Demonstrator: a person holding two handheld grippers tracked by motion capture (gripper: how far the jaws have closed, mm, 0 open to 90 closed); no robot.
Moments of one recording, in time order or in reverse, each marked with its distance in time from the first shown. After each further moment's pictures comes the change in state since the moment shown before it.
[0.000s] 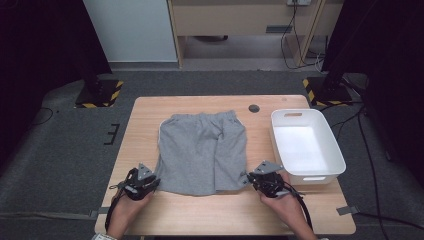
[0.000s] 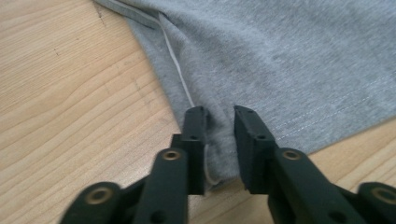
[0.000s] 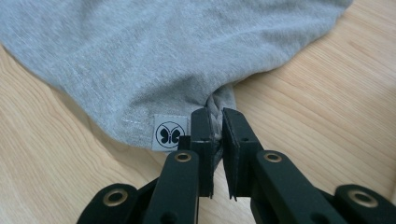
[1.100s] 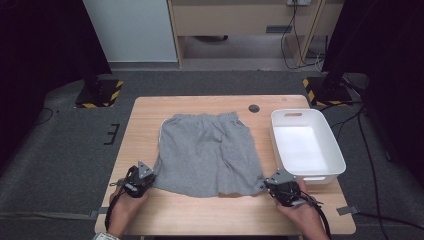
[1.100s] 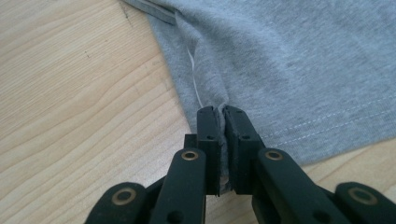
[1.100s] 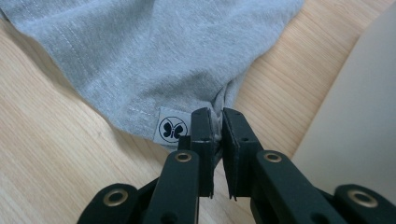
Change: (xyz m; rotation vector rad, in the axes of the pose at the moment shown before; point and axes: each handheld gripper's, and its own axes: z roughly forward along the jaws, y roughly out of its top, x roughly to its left) left arm 0.006 0.003 0.004 0.021 0.082 0.034; right arm -0.011 -0.031 -0.032 0.064 -0.117 -0.087
